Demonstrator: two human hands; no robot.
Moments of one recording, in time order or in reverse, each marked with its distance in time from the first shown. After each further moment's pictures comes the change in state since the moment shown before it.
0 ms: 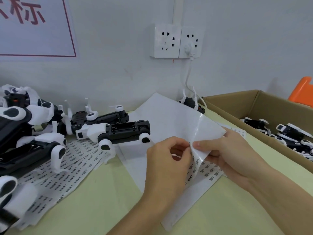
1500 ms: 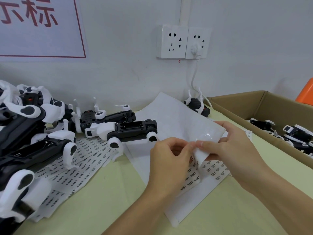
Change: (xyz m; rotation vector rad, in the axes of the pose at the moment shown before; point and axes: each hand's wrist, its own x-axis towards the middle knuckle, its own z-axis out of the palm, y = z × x) left_hand 0.004 -0.001 -0.004 -0.147 0.017 -0.202; right_hand -0.012 -0.003 0.017 -0.274 0.130 -0.131
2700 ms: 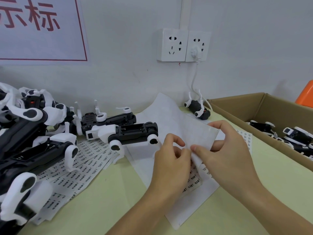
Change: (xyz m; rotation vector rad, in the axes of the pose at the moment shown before) left_hand -0.002 0.001 -0.002 0.068 -0.083 -0.026; right_hand -0.017 -0.002 0.020 -0.225 0.140 -0.238
